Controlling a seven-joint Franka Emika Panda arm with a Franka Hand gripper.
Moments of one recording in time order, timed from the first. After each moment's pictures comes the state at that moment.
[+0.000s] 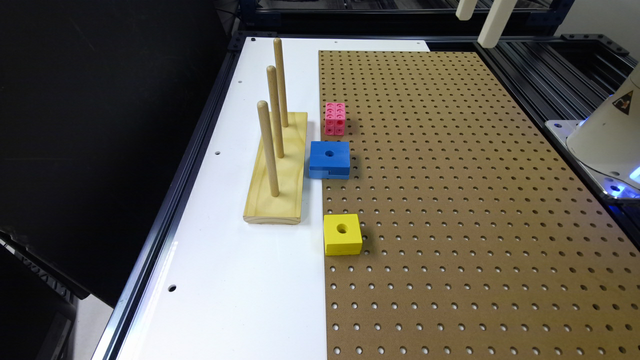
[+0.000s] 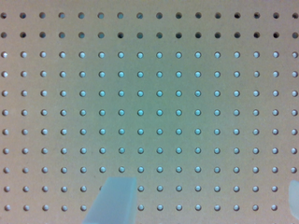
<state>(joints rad) 0.00 -0.61 0.02 -2.74 0.01 2.18 0.78</state>
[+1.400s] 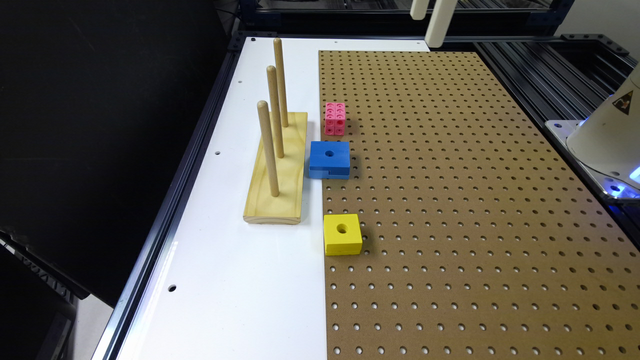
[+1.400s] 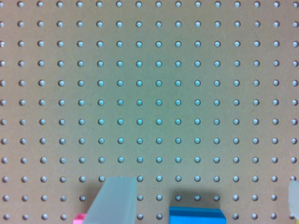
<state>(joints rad) 0.00 -0.35 0.02 -2.53 0.01 2.22 0.79</state>
